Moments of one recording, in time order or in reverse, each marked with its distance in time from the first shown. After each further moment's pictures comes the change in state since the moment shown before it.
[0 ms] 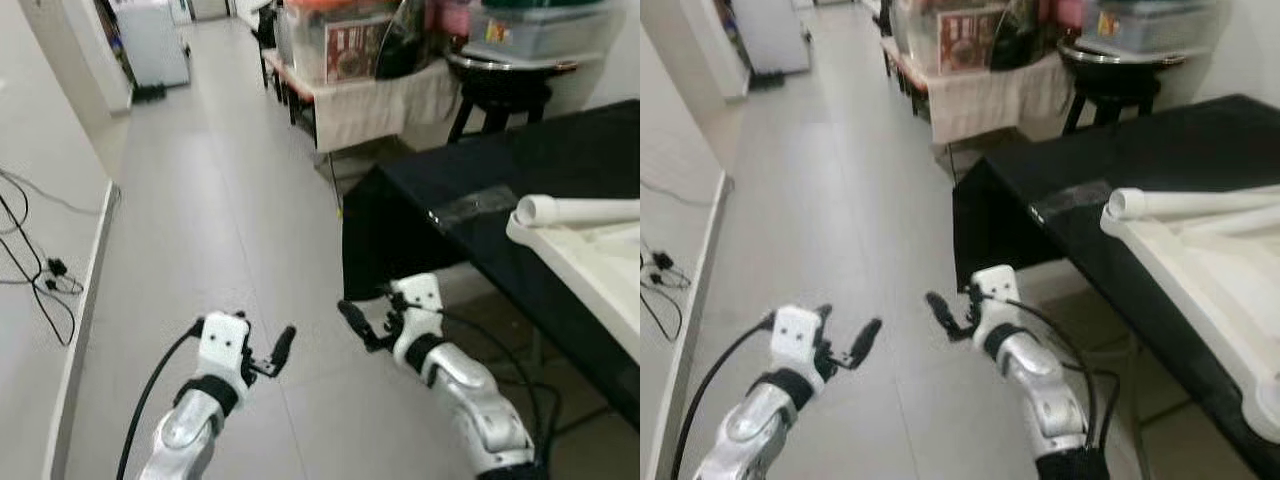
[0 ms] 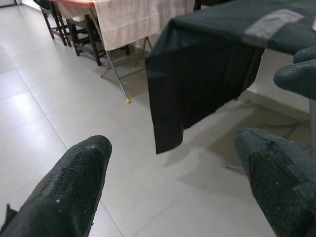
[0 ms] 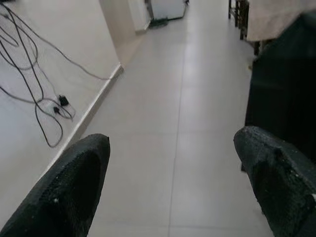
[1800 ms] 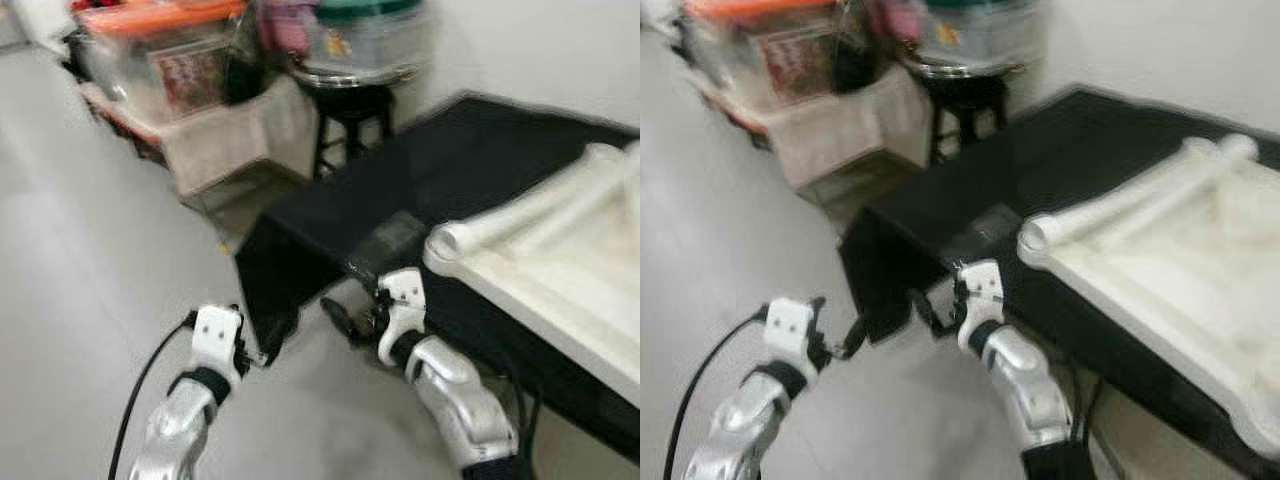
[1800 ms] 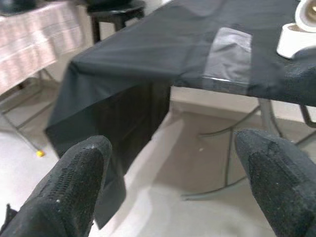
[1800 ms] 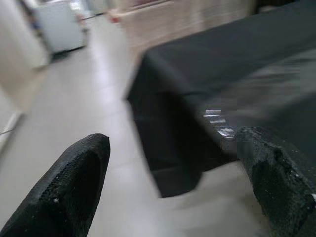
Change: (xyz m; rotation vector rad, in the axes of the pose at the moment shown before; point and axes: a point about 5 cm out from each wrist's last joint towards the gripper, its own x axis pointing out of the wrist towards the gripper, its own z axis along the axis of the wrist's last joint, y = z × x) left arm 0.003 0.011 0.002 0.019 -0.012 0.009; right arm 0.007 0.005 0.004 0.018 -0.018 0.037
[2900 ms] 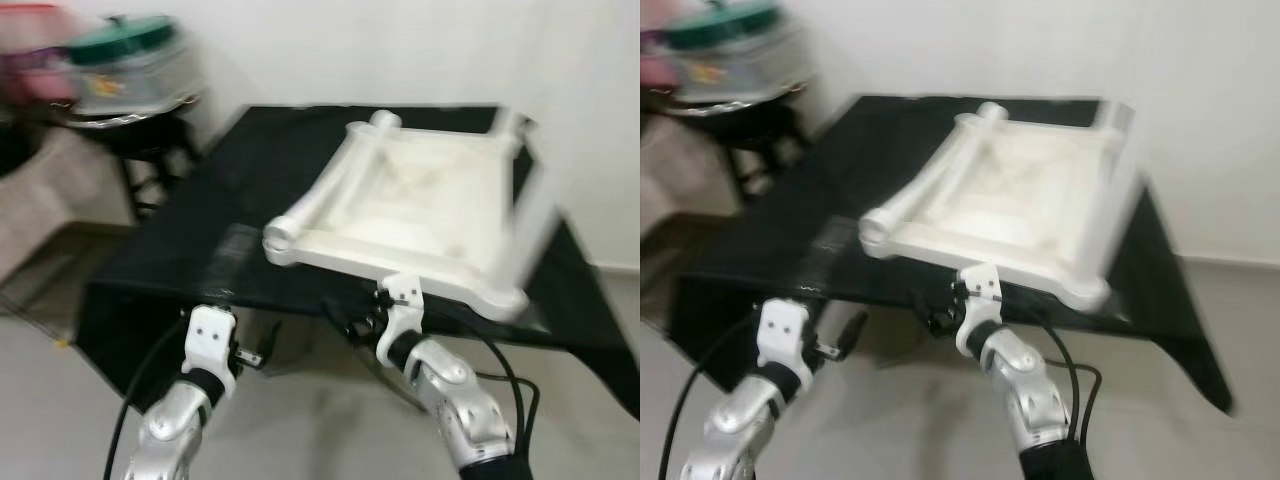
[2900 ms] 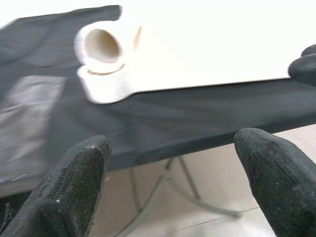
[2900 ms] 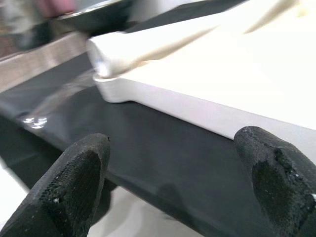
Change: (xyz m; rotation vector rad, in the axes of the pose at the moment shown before) left arm 0.001 0.001 -0.001 0.002 0.002 0.006; right arm 0.000 -0.002 -0.001 0.029 -0.008 0.005
